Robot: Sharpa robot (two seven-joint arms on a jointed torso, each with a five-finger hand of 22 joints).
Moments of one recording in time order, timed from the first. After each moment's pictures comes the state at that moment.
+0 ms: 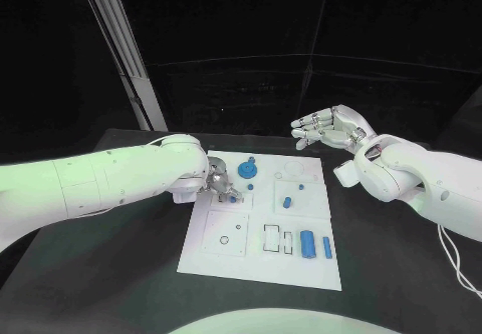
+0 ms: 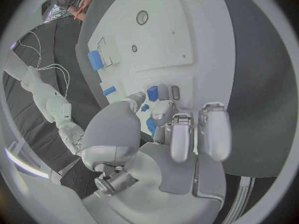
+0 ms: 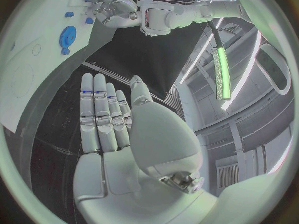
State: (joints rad) left arm 1.35 -0.62 -0.20 1.36 -0.97 0.19 -0.58; left_hand 0.95 -0.11 0.23 0.28 0.29 0.94 0.01 0.74 0.49 1.36 -0.05 1.20 1.02 1.47 -0.10 1.57 1.31 0.07 1.47 0.01 1.39 1.29; right arm 1.12 -0.82 0.12 1.45 -0.63 -0.27 0.26; right_hand 1.50 0.08 -0.24 0.11 0.29 0.96 0.22 0.07 0.07 1.16 0.14 0.10 0.08 1.30 0.08 0.07 0.22 0.18 1.06 0.18 0.39 0.21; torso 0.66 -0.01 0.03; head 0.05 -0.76
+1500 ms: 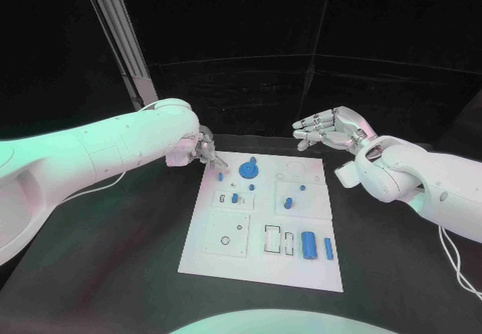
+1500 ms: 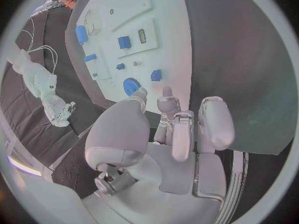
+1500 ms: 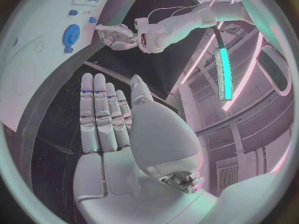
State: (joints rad) left arm 1.39 -0.46 -0.16 0.94 -1.01 0.35 -0.50; left_hand 1.11 -0.05 0.02 0.29 0.16 0.86 0.07 0.64 0.40 1.24 0.00 1.11 0.87 1.47 -0.07 1.57 1.31 0.07 1.45 0.03 1.29 1.16; right arm 1.12 -0.81 0.12 1.42 -0.64 -0.27 0.26; right_hand 1.49 0.08 -0.24 0.11 0.29 0.96 0.22 0.07 0.07 1.15 0.14 0.10 0.08 1.30 0.08 0.08 0.22 0.18 1.06 0.18 0.39 0.21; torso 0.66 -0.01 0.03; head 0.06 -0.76
